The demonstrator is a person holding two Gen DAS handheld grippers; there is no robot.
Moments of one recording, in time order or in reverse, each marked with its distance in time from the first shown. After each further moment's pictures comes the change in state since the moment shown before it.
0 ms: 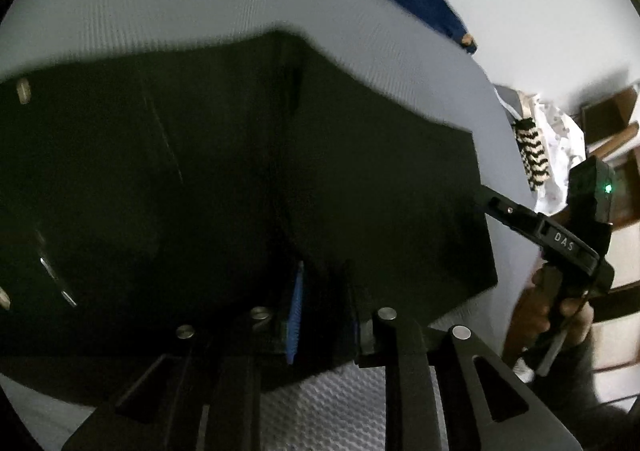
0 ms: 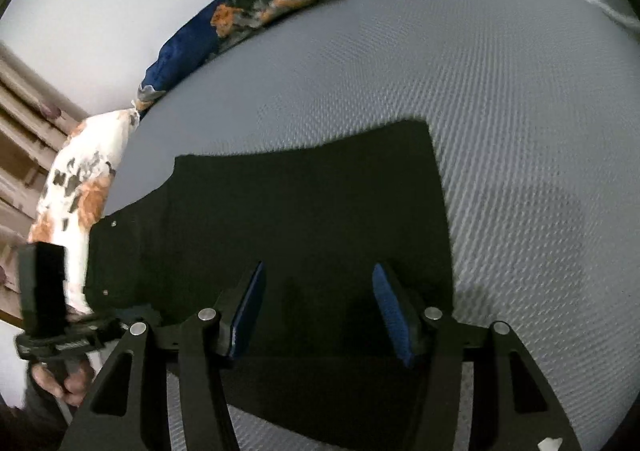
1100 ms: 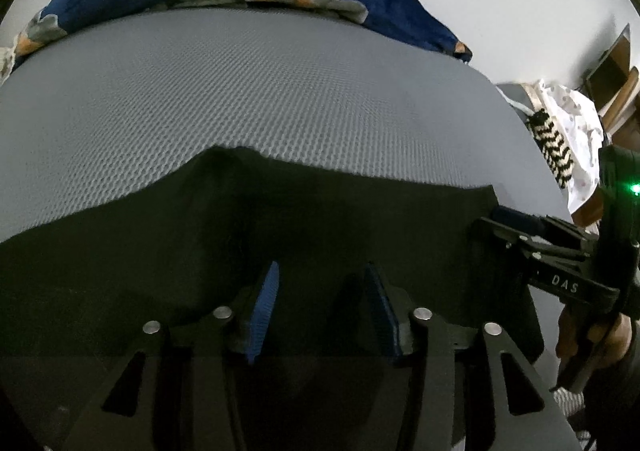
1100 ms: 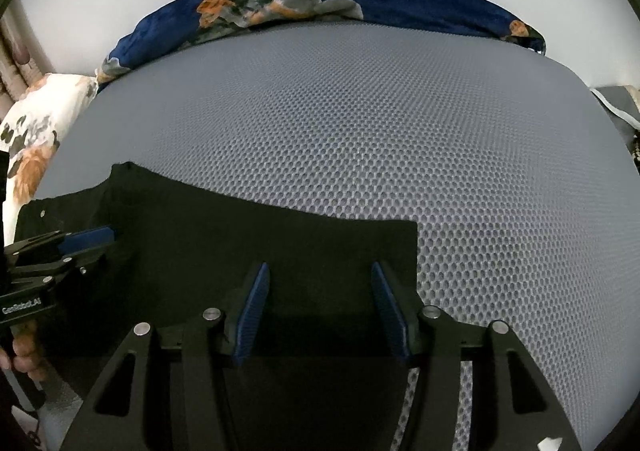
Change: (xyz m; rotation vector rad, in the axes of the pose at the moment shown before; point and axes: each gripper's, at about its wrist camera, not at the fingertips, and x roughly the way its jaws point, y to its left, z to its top) left arm 0.051 -0.030 0.066 0.181 -0.105 0.113; right arm 0.034 0.012 0.029 -0.161 -0.015 -0.209
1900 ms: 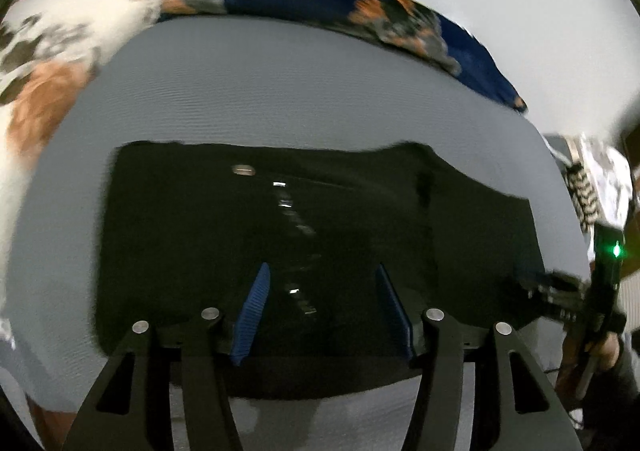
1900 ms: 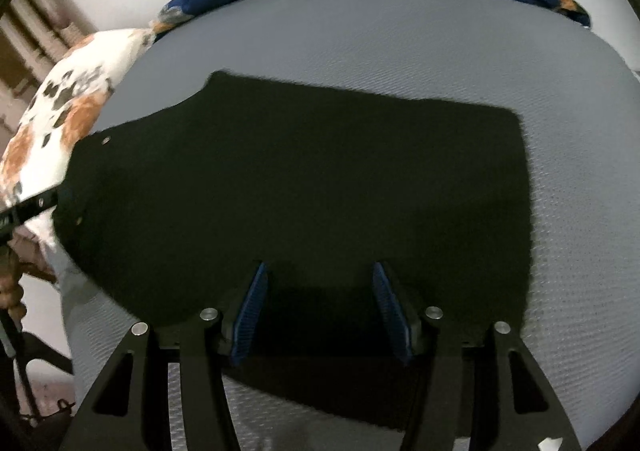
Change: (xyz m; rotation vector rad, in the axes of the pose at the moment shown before) left arm -0.143 0.109 -0.079 -0.218 -0.096 0.162; right arm -0.017 0.075 -0.061 -0.057 0.140 0.193
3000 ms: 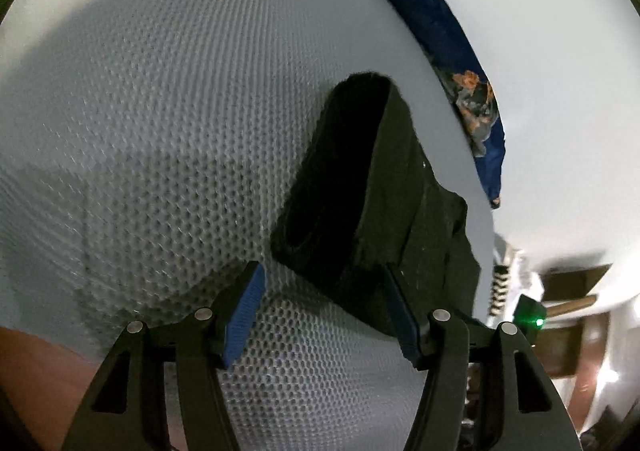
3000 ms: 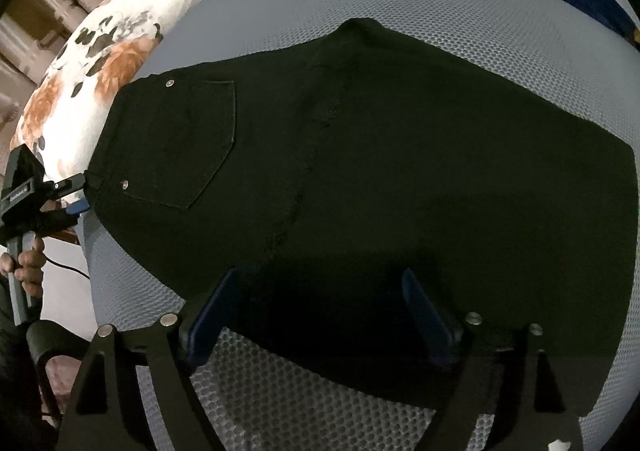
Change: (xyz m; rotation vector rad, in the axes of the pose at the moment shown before) left arm -0.008 0.197 -0.066 -0.551 0.111 -0.348; right arm 0.034 0.087 0.005 -0.095 0.099 0.057
